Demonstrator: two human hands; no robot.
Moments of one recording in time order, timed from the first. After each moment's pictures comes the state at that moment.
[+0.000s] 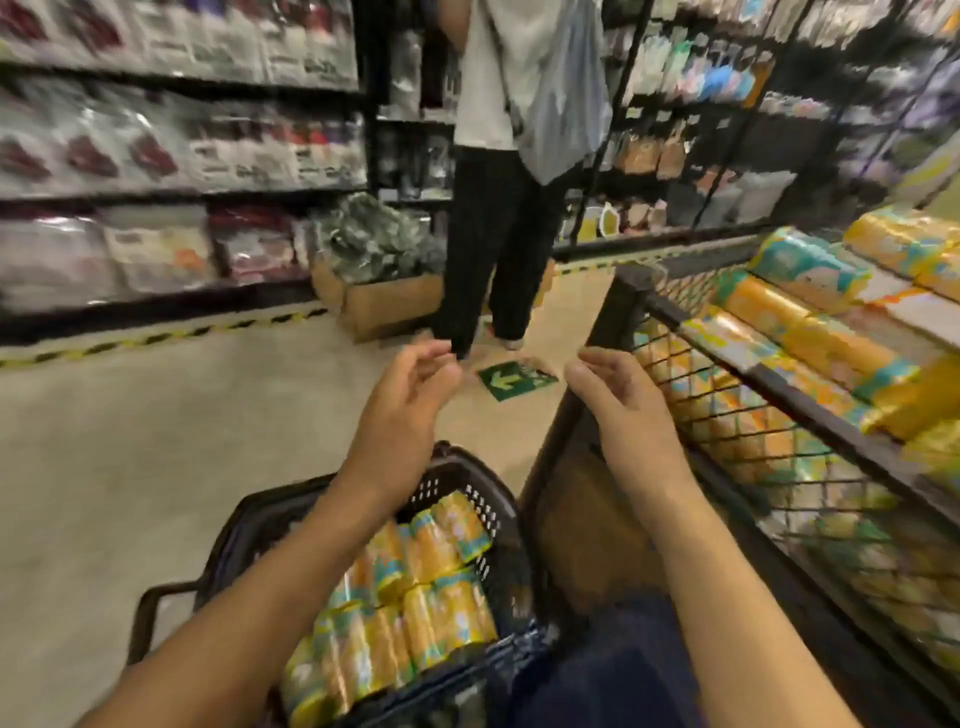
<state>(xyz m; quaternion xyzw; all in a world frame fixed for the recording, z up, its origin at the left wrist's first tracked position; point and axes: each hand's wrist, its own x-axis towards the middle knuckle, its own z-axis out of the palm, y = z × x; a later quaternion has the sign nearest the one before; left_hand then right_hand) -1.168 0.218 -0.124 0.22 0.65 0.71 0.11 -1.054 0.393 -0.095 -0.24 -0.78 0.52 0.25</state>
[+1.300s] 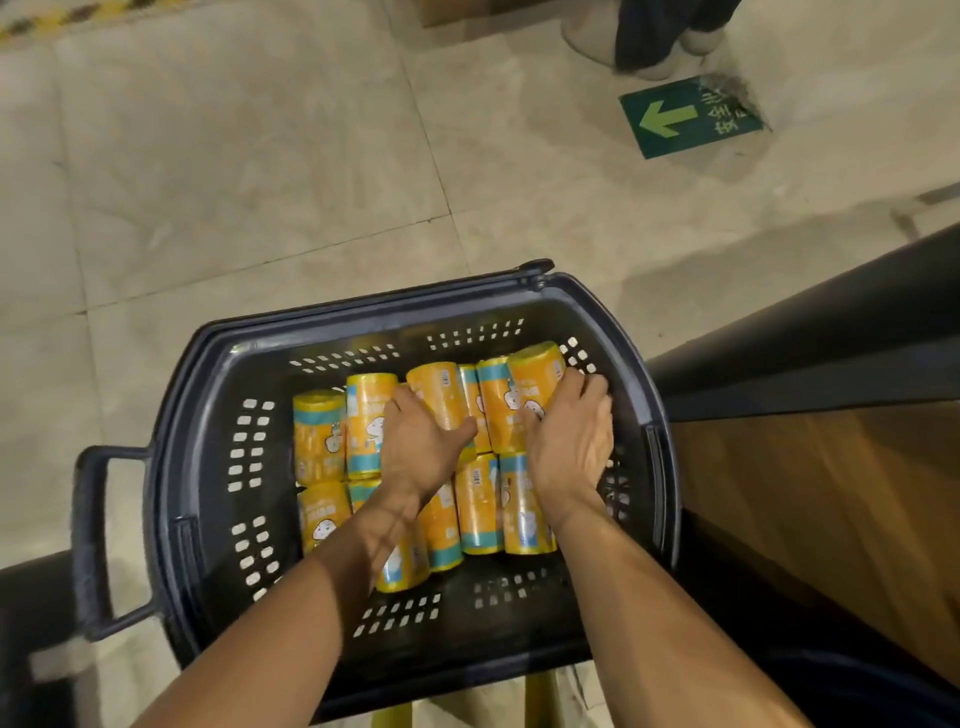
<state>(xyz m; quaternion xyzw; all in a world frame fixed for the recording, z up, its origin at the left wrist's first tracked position) -1.242 0.245 -0.551 -0.09 0.92 0.31 0.24 -1.195 0.396 -0.521 -0.36 -0.92 0.16 -0.06</state>
